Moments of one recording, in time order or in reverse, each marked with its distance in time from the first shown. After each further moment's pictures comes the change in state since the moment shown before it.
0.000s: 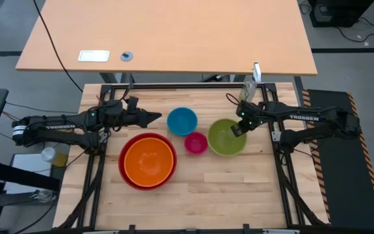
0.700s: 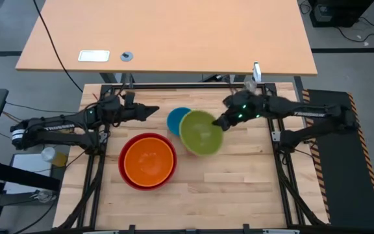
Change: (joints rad) left arm 0.092 -0.021 0.000 -0.001 0.000 0.009; right arm 0.198 0.064 0.330 0.342 -0.178 0.177
